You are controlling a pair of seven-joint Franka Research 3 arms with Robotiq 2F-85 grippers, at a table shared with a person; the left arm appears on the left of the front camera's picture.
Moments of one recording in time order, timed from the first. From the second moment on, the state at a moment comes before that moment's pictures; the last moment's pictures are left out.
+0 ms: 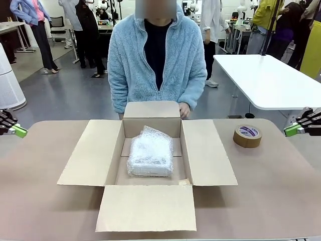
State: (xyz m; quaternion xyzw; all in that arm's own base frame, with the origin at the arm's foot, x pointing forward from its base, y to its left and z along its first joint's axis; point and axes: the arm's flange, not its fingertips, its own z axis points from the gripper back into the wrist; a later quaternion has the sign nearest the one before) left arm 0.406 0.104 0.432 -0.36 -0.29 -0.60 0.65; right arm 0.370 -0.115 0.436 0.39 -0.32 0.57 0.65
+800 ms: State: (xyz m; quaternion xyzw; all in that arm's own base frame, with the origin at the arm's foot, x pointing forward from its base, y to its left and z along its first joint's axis) left arm 0.405 0.104 0.432 -0.36 -0.29 -0.60 0.65; right arm 0.370 -0.116 0.436 0.39 -0.32 0.57 0.65
